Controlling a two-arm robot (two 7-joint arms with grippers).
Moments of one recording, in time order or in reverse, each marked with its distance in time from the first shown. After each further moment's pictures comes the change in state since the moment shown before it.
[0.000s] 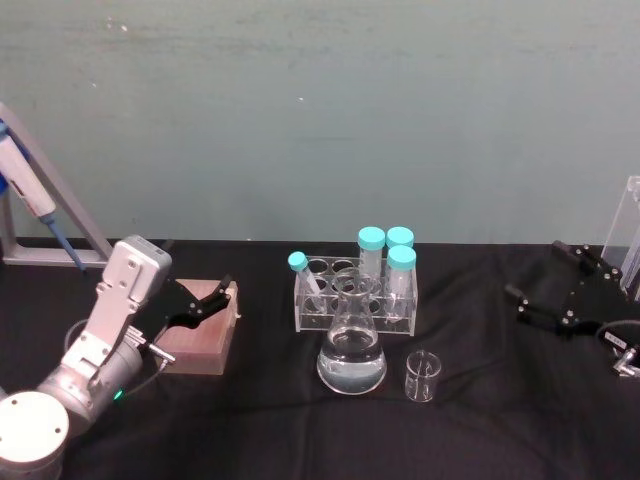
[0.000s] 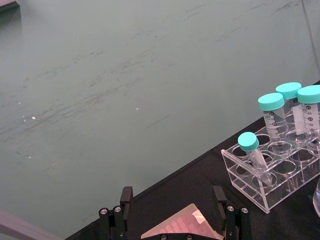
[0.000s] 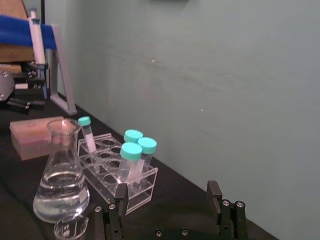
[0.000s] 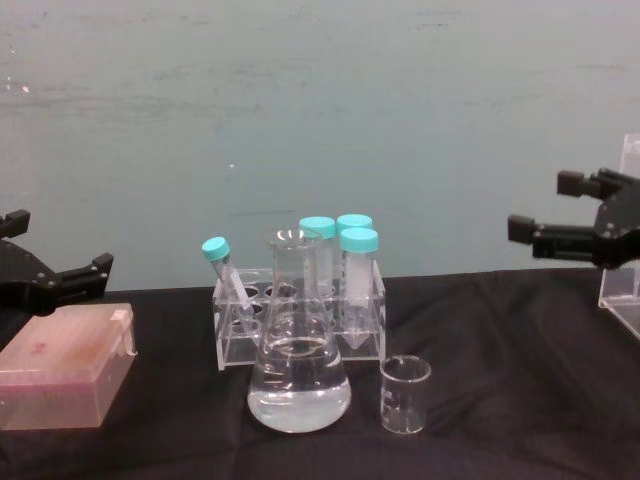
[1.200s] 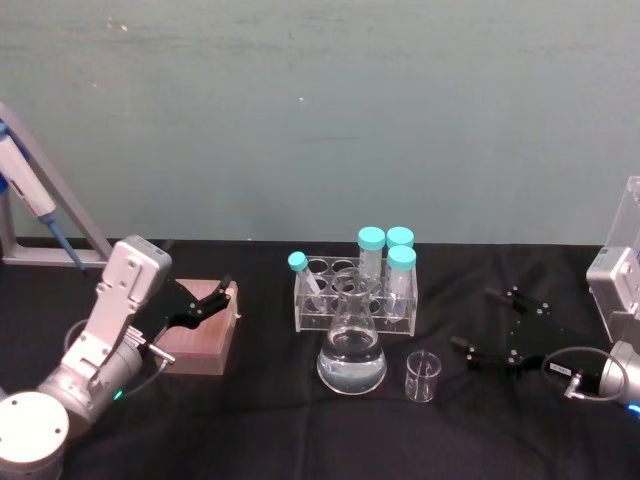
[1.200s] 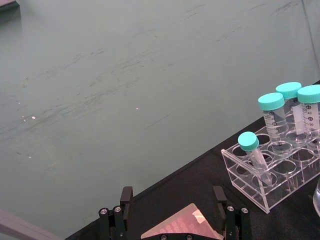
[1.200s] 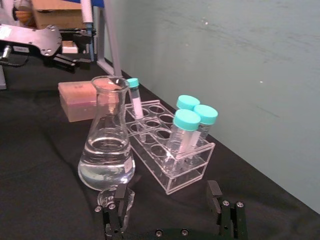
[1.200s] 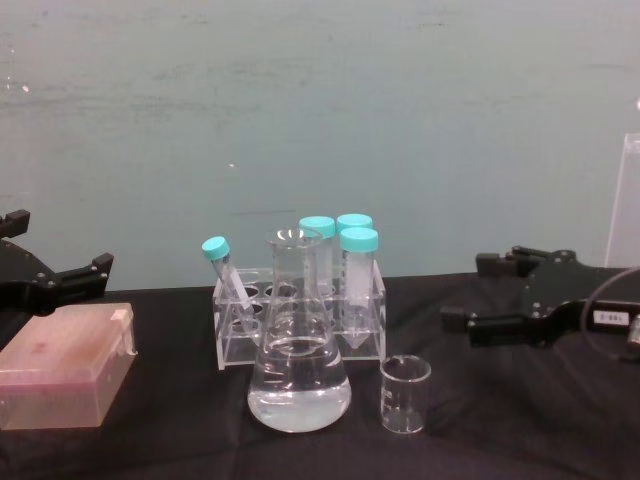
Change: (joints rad) left arm 0.000 0.000 0.000 0.000 0.000 0.000 0.000; right arm 0.147 -0.008 -0.209 0.198 0.000 0.004 0.104
